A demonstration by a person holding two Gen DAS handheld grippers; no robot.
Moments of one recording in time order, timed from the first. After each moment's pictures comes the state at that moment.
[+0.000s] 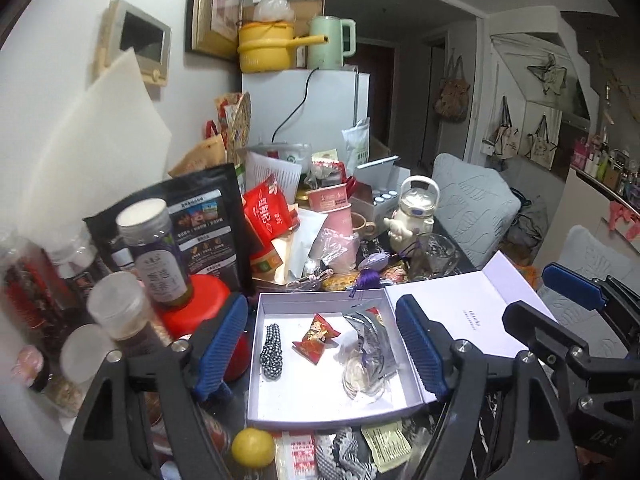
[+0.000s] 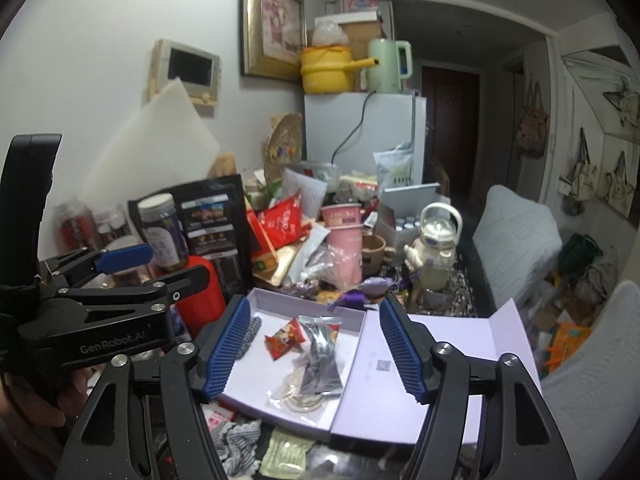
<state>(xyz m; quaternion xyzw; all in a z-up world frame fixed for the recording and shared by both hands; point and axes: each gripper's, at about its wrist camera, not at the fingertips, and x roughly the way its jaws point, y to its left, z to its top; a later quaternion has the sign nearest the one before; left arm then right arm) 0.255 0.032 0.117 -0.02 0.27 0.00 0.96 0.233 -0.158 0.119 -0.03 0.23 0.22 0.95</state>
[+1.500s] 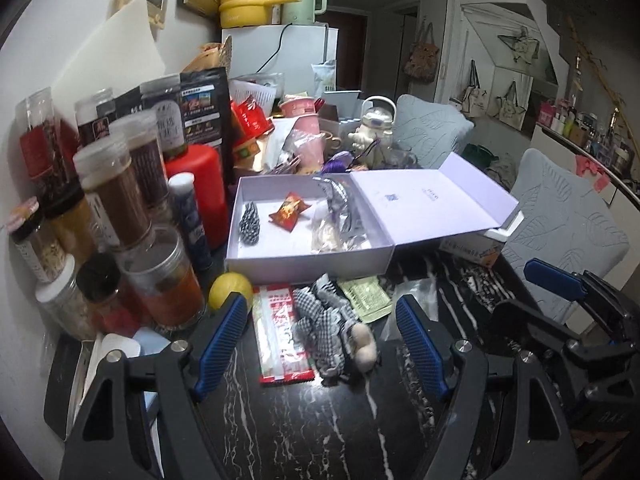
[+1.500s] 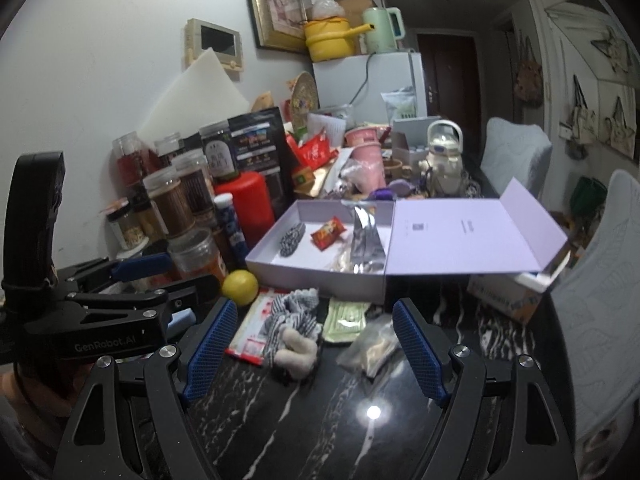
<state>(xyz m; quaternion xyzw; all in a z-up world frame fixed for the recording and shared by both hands) 0.118 0.030 0.018 -0.02 0.34 -0.05 0.94 0.093 -0.176 0.023 0.02 0.28 0.24 0.93</state>
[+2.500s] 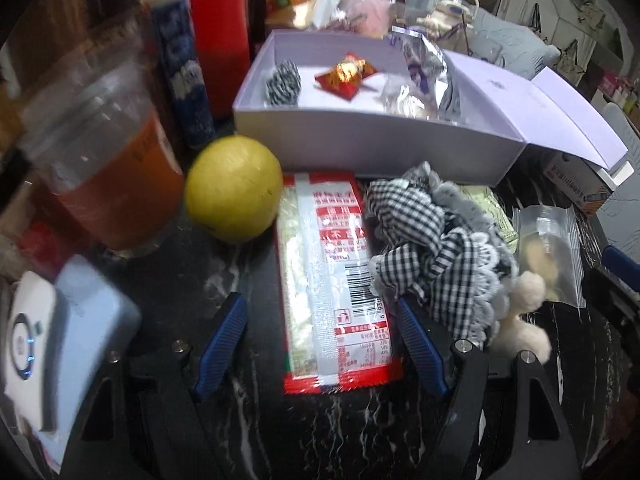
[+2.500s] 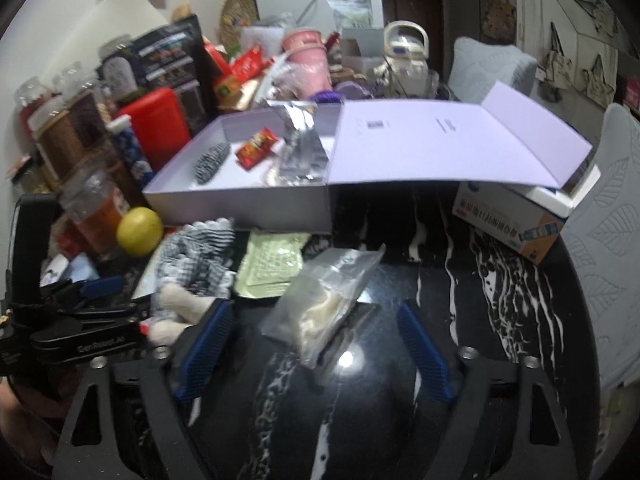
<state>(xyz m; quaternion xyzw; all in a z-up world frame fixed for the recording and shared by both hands) 0.210 0.059 -0.119 -0.05 0.50 0.00 0.87 0.175 -0.174 -0.076 0.00 0.40 0.15 0.90</state>
